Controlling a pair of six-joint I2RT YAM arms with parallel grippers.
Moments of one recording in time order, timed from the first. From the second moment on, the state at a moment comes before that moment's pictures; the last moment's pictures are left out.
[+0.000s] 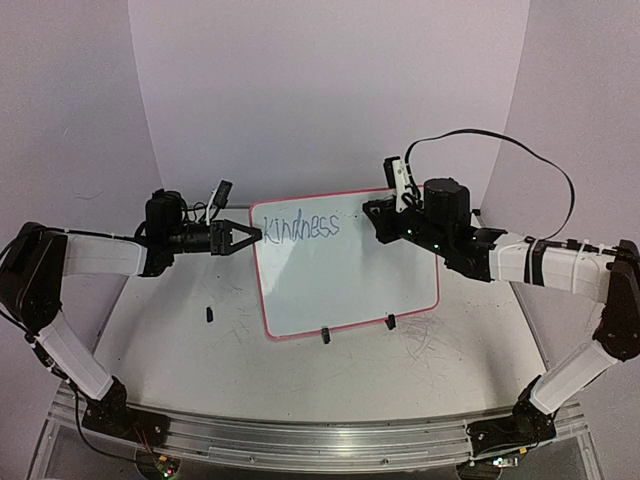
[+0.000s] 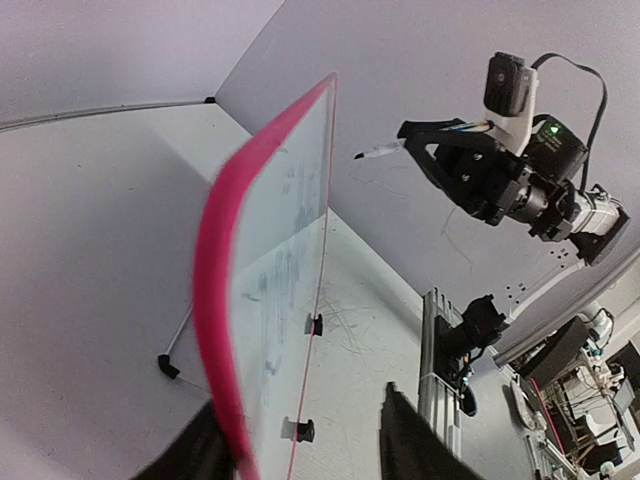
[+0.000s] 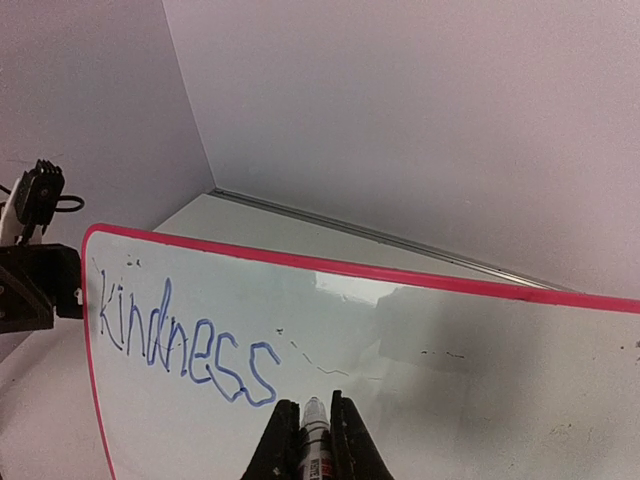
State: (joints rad) left arm -0.36 1.58 0.86 0.54 0.97 -0.48; right arm 0.70 1.51 1.07 0.25 0.05 0.15
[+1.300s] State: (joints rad) left arm -0.35 1.63 0.87 0.56 0.96 -0.41; right arm 0.68 1.57 1.09 0.29 0.08 0.18
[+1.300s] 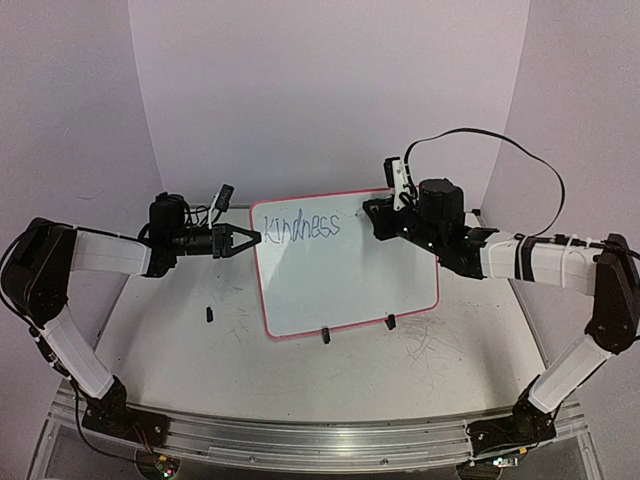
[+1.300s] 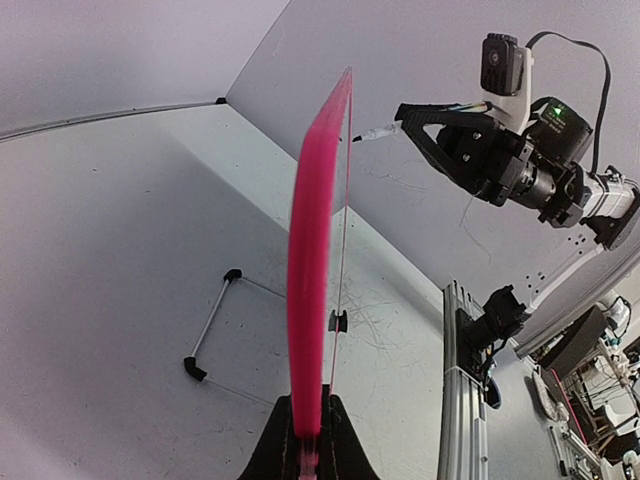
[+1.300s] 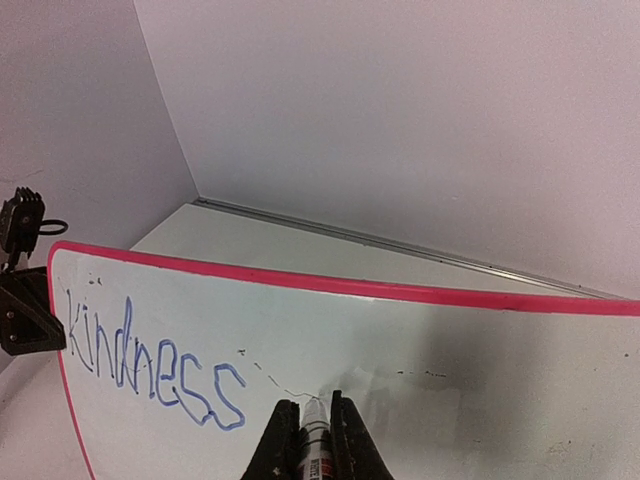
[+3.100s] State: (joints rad) left arm -0.36 1.63 0.87 0.56 0.95 -0.40; right arm 0.68 1.57 1.03 0.30 0.08 0.23
